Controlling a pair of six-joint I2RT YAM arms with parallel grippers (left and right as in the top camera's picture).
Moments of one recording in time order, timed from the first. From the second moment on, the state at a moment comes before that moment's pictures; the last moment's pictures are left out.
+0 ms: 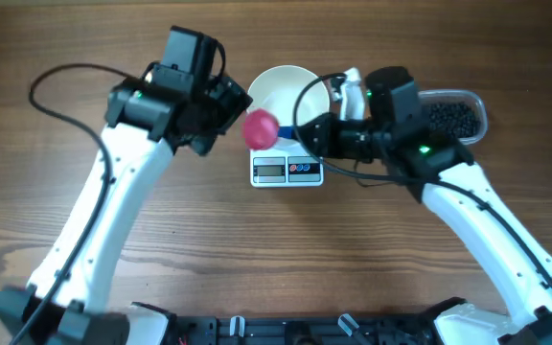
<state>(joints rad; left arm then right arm) -0.33 1.55 1.54 -1.07 0.10 -1.07 0.40 1.42 1.11 -0.45 -0.61 0.59</state>
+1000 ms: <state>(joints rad) -0.69 1.57 1.05 -0.57 0.04 -0.74 -0.40 1.21 1.17 -0.95 -0.60 0.15</state>
